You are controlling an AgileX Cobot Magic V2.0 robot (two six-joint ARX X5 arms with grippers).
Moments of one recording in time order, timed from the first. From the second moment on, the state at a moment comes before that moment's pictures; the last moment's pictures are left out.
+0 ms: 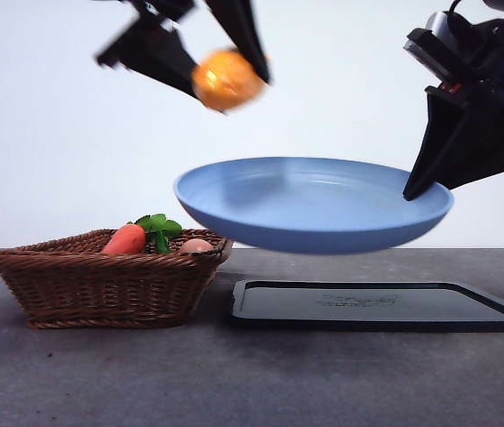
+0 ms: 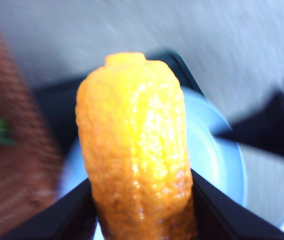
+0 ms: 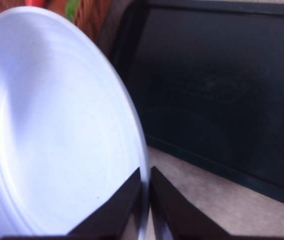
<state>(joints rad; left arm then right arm) -0.74 1.49 1.29 -0.55 0.16 -0.31 0.26 1.28 0.86 -0.48 -0.51 0.25</state>
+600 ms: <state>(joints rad) -0.85 1.67 1.29 -0.48 0.15 -0.22 0.23 1.29 0.86 -0.50 -0.57 0.27</state>
